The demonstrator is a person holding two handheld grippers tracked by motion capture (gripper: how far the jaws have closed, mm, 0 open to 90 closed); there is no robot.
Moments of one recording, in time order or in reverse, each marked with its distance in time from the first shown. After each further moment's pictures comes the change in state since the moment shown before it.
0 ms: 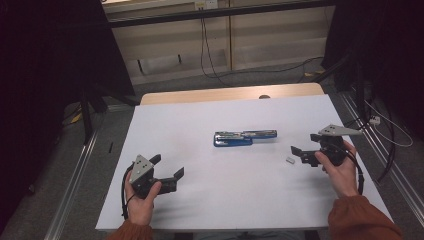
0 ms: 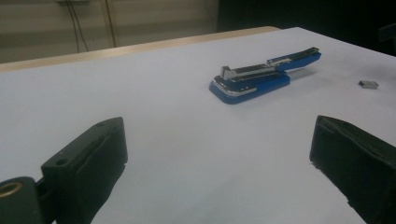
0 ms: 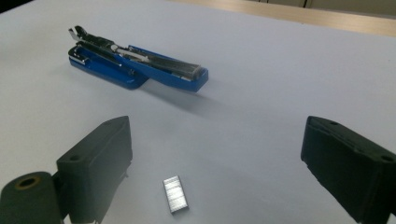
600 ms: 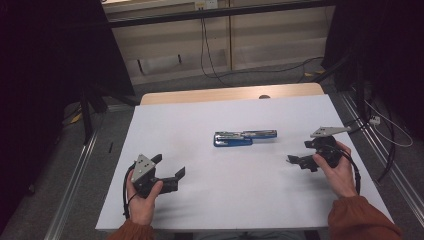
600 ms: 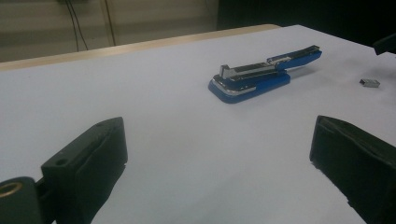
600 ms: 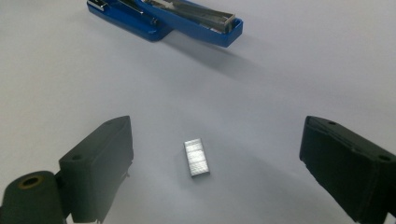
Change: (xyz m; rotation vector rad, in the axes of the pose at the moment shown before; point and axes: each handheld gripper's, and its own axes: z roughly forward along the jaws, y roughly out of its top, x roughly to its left) left arm -0.003 0.002 0.003 0.009 0.016 0.016; right arm 0.001 -0.003 0.008 0.169 0.109 -0.045
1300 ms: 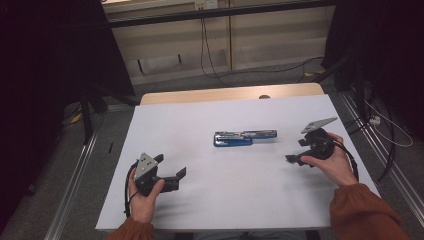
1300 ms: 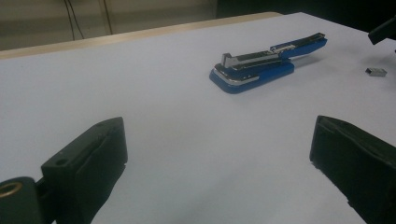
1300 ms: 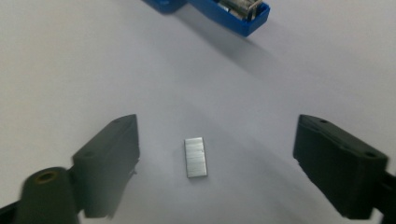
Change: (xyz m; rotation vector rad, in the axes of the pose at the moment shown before) left arm 0.003 -0.002 0.007 0.044 -0.004 0.007; right arm -0.007 0.023 0.013 0.154 0.068 -0.111
